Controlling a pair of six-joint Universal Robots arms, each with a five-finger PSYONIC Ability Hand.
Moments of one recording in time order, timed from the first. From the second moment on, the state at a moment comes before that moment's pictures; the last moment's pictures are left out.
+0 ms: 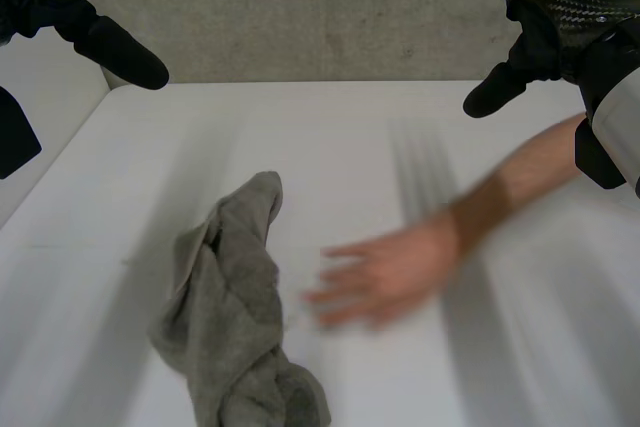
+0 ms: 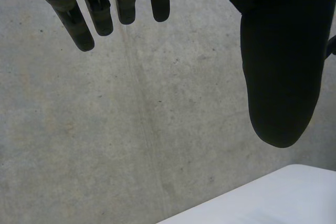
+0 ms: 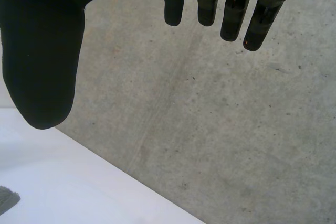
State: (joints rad) left arm 4.29 -1.36 -1.33 2.87 -1.50 3.03; right arm 2.10 -1.63 1.38 0.11 1.65 3.02; left_hand 0.18 0.16 0.17 0.17 0.03; right_hand 0.21 0.23 0.21 0.24 0.05
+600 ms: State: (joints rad) left arm 4.31 -1.57 -1.37 3.01 -1.41 3.27; right arm 2.10 -1.38 1.34 0.11 1.49 3.00; left_hand 0.18 0.16 0.18 0.17 0.03; right_hand 0.21 0.23 0.21 0.24 0.05
